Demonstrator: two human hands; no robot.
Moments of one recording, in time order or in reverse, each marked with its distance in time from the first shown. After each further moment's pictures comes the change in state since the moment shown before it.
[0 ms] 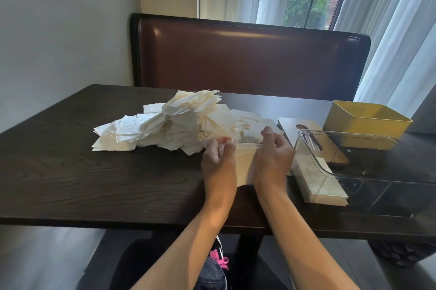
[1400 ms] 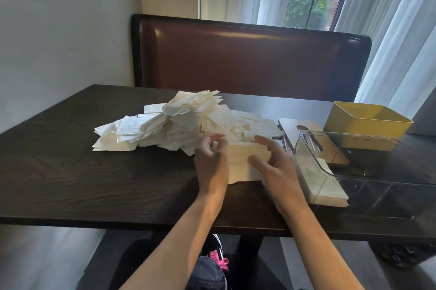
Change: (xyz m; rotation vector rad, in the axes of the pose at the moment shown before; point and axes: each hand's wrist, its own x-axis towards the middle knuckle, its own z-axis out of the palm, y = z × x) left_hand 0.019 0.000 -0.004 0.039 0.119 -0.043; right_hand 0.003 0.012 -0.046 -0.214 -0.531 -0.160
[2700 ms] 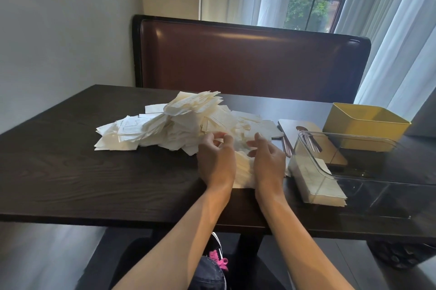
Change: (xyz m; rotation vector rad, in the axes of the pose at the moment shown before) left_hand -0.001 0.009 0.013 0.168 0.125 -0.037; right_hand 0.009 -0.018 0.036 0.112 0.366 0.150
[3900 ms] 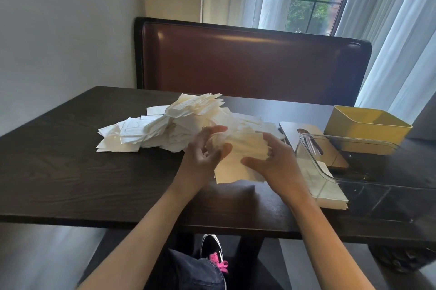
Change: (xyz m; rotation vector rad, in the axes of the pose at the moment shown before) left_hand 0.034 -0.009 -0.059 -0.017 -0.582 0.370; right_hand 0.017 -0.009 -0.039 -0.245 -0.492 -0.263
